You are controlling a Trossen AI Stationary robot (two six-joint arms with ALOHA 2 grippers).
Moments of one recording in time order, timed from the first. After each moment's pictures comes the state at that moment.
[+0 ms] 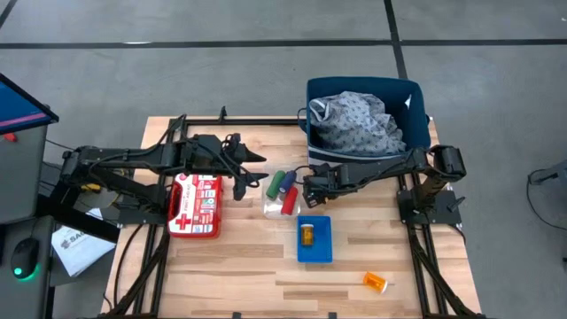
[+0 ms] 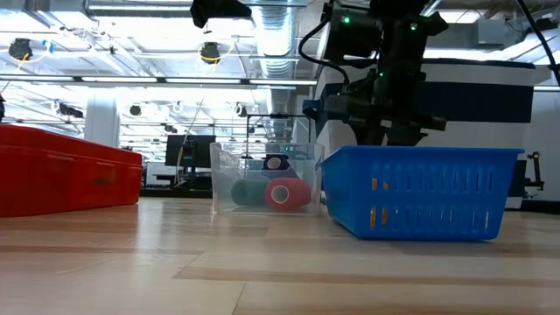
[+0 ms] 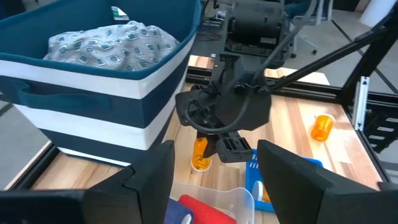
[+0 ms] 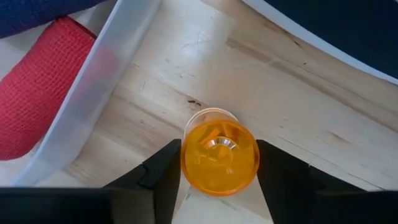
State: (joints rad) left arm 0.02 1.15 1.05 -0.26 -0.12 -0.09; right arm 0.02 1.72 1.14 -0.81 0.26 1.09
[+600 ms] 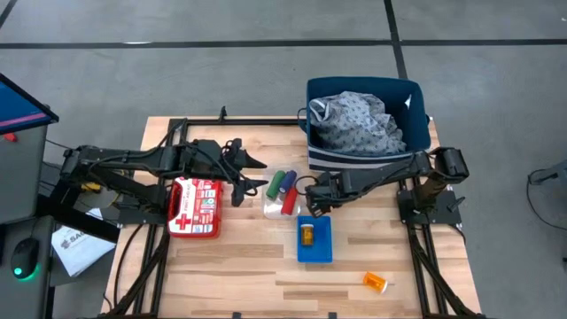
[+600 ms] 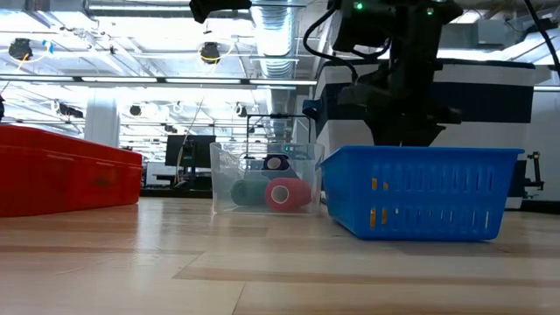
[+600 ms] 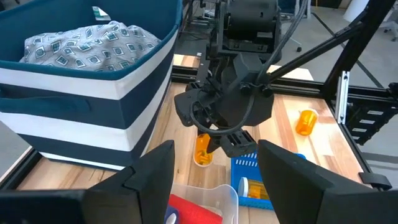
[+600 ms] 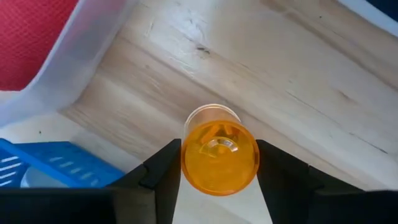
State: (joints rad) left arm -0.02 1.15 1.05 -0.26 -0.12 -0.09; right arm 0.10 1.71 1.14 -0.88 0.21 1.10
